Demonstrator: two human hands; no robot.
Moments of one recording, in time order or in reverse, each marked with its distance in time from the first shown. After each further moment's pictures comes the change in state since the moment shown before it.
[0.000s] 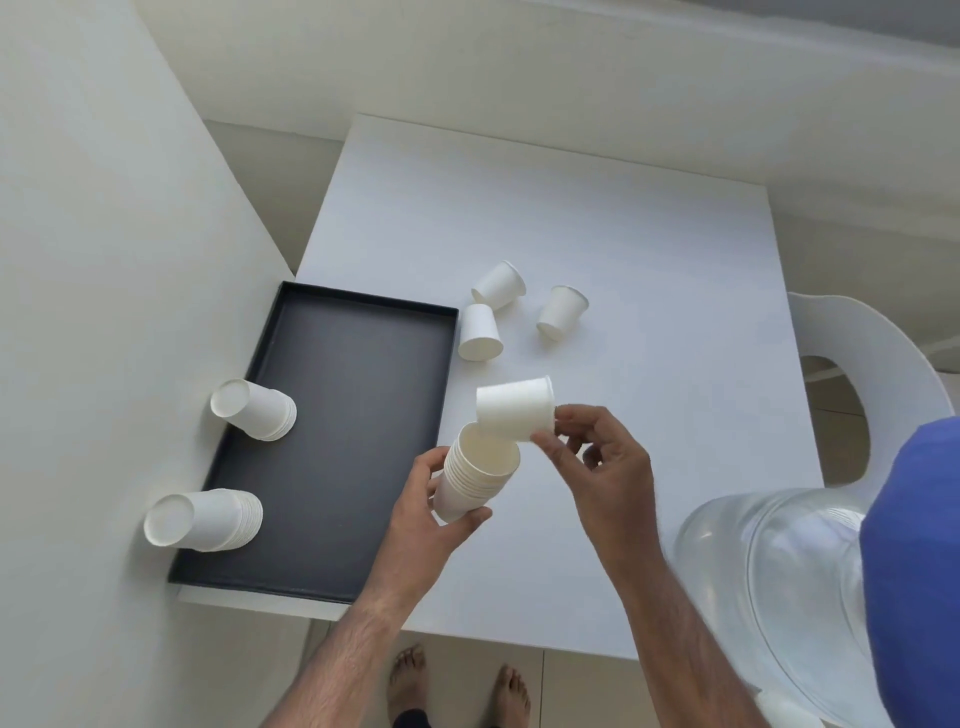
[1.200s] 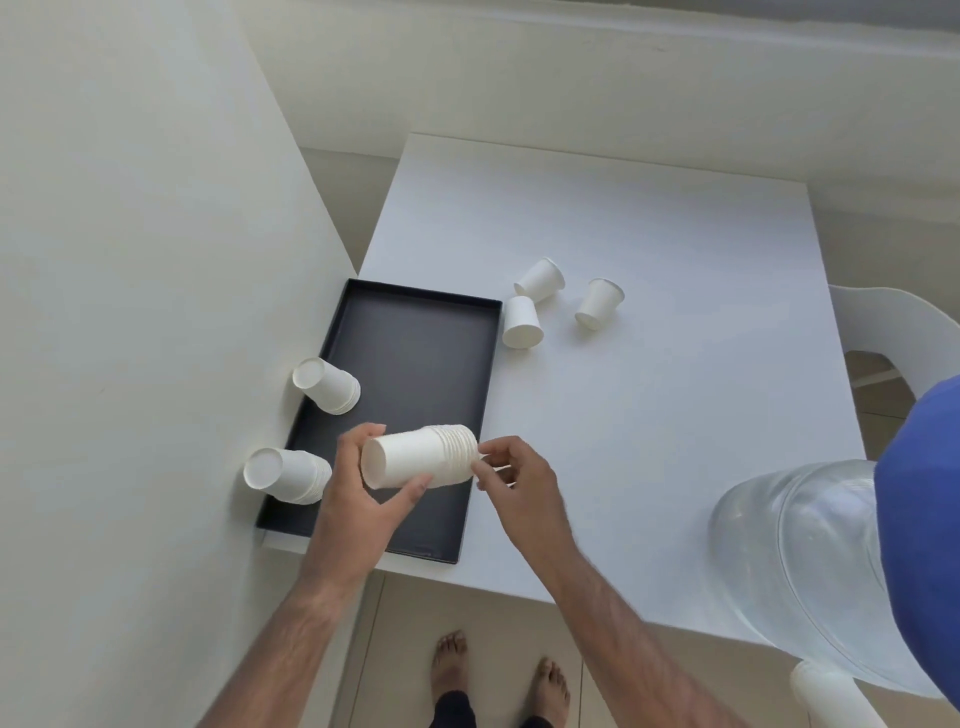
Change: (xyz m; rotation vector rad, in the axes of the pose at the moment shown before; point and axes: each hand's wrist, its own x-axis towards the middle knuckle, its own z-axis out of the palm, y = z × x) left_hand -0.063 0.010 -0.107 0.181 0.308 0.147; right_hand -0.068 0.010 0.098 -0.035 -0.302 0.219
